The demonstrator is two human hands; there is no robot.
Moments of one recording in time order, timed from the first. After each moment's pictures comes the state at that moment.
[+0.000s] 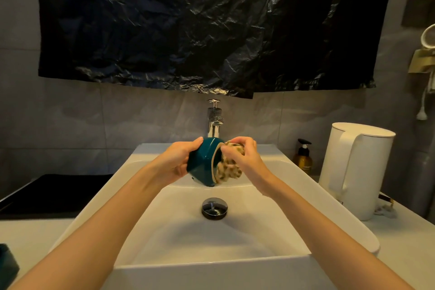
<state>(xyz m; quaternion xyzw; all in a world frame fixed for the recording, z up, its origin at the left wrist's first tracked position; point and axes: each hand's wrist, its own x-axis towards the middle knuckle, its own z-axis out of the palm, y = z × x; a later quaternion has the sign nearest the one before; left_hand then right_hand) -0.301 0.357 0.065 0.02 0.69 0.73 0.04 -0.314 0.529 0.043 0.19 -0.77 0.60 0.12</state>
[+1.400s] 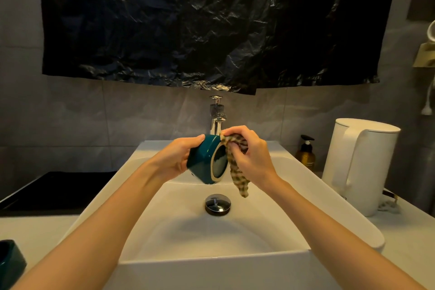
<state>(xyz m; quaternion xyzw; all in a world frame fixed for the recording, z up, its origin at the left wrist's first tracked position) -0.299 0.350 0.063 0.10 0.72 0.69 0.04 -0.323 0.530 0.035 0.31 -0.77 0.43 0.35</state>
